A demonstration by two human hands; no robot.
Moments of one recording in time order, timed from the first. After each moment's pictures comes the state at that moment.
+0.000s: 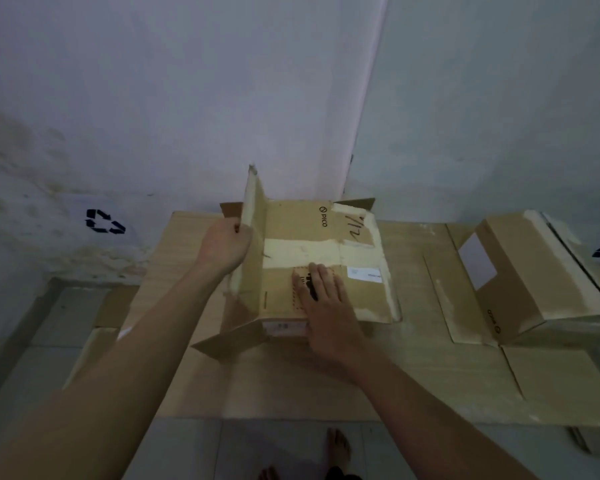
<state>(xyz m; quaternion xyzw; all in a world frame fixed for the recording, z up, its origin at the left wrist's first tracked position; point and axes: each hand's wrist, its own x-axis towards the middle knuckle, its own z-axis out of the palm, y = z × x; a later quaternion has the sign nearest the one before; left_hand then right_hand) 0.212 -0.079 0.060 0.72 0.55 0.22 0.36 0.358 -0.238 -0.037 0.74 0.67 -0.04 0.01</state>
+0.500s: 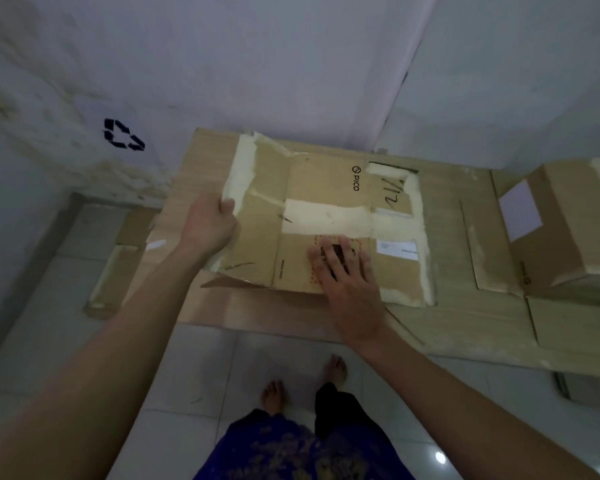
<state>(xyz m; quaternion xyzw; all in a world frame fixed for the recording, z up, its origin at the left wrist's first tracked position) 0.111 -0.108 -0.021 0.70 0.62 0.18 0.30 0.302 -0.297 -0.079 0.72 0.69 0.06 -0.02</state>
